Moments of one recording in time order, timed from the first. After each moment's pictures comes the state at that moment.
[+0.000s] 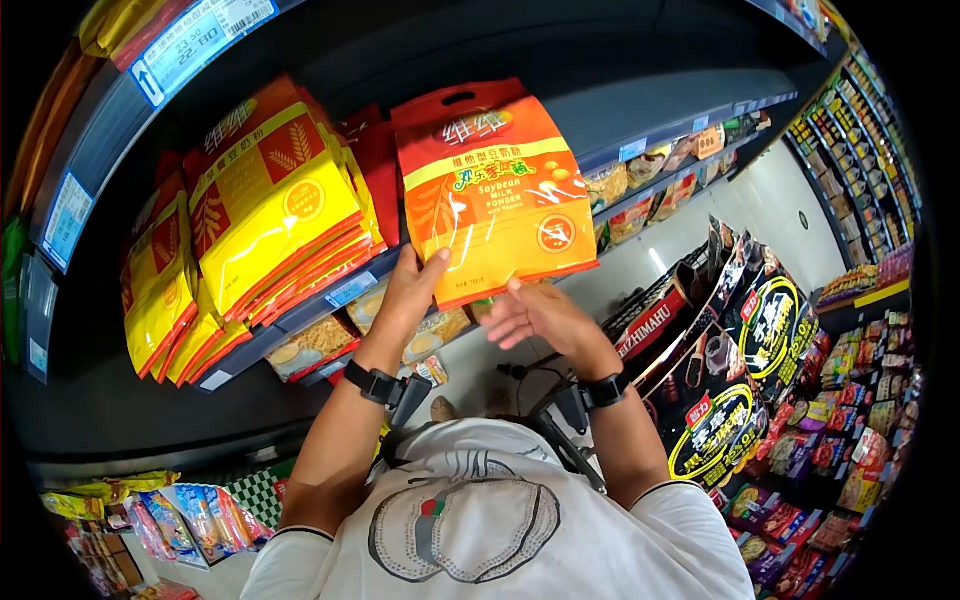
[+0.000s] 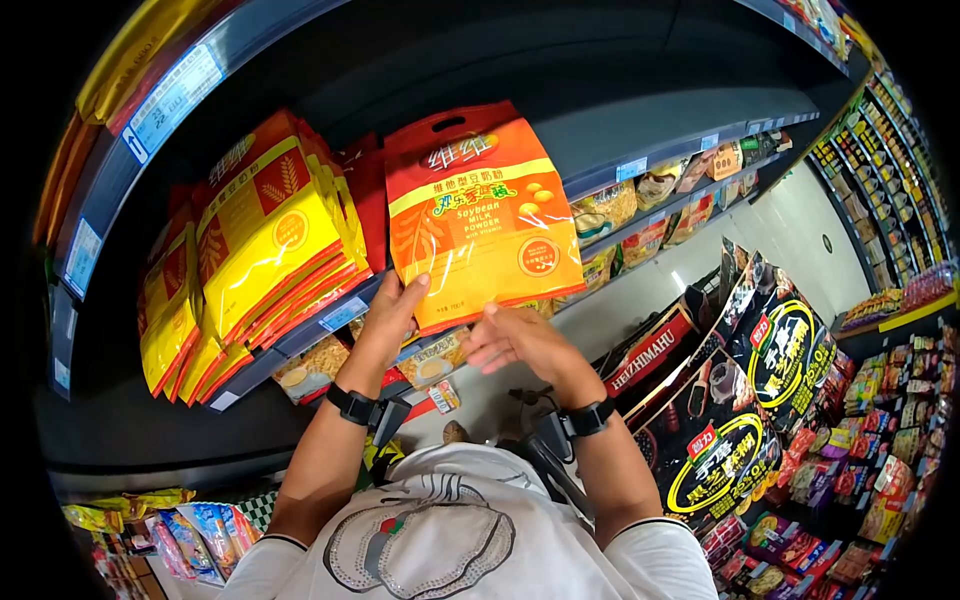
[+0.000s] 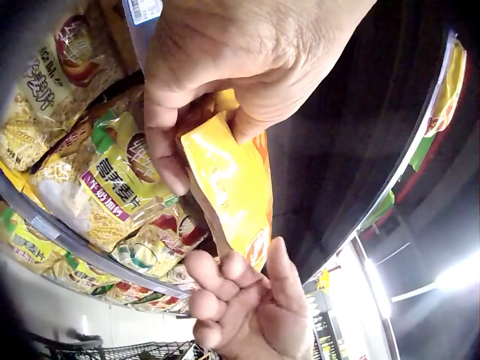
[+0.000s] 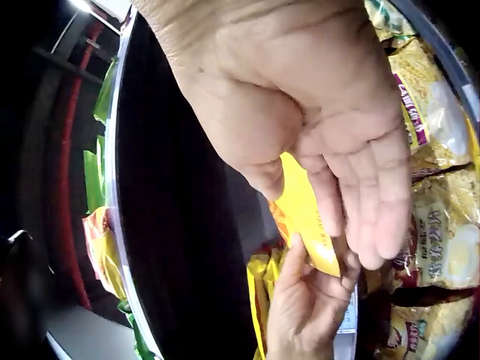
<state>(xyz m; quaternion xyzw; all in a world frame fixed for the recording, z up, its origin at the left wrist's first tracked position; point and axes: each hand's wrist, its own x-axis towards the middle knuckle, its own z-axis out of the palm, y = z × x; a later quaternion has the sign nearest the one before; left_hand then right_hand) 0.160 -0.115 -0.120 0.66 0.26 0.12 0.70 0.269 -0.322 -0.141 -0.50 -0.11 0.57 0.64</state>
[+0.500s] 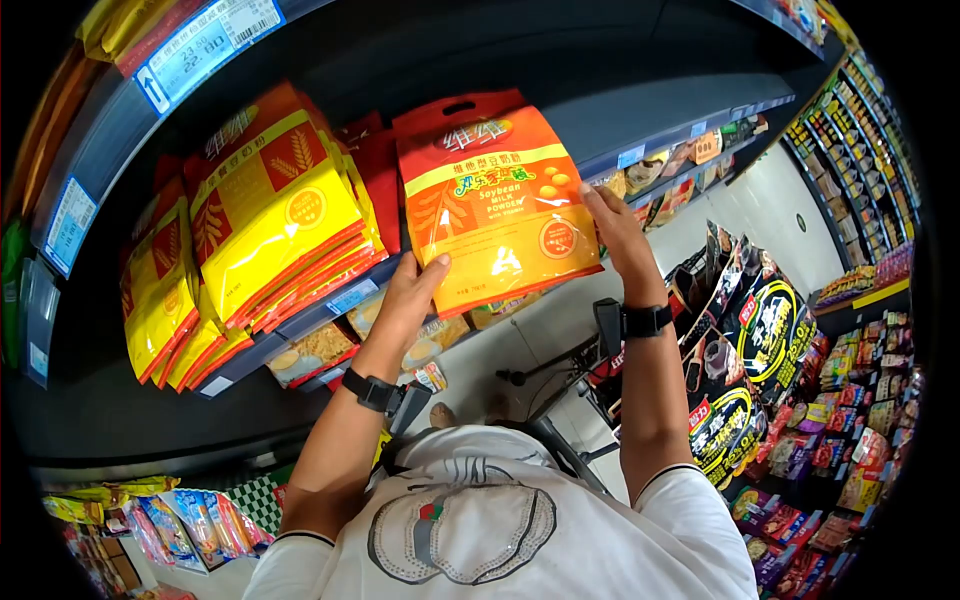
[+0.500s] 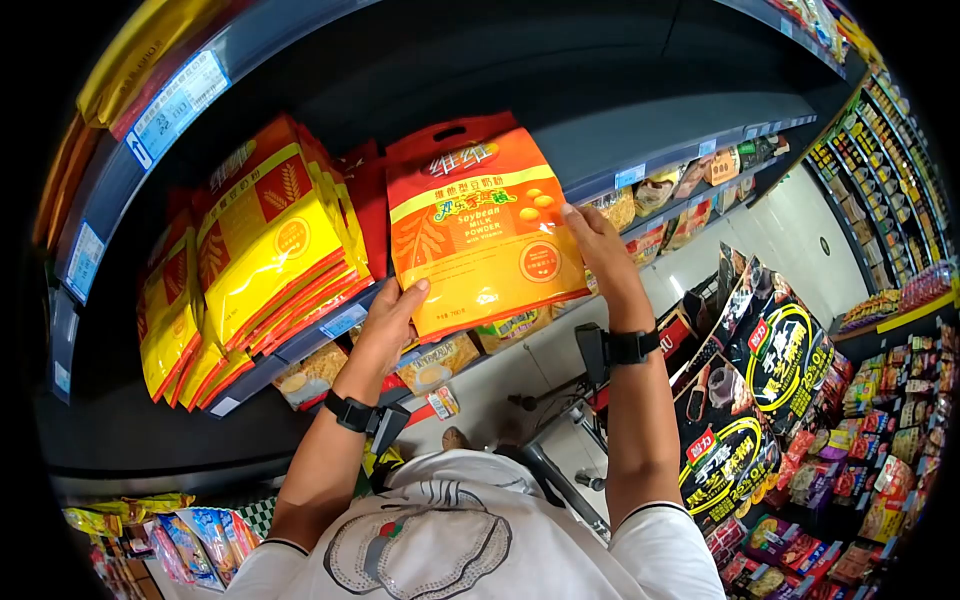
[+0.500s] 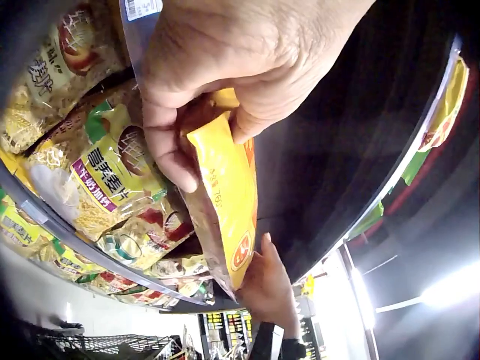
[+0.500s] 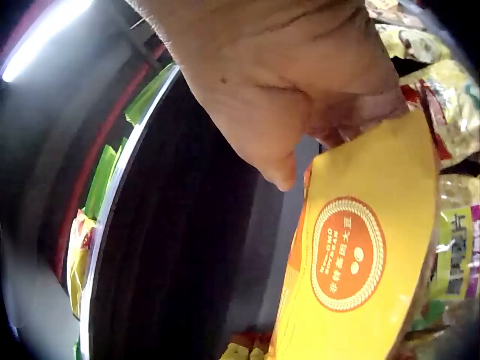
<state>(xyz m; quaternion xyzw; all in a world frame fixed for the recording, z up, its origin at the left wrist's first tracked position) 0.161 -0.112 -0.120 0.57 0.25 0.10 0.78 0.377 -0.329 -0.094 -0.74 -0.15 0.17 0.63</state>
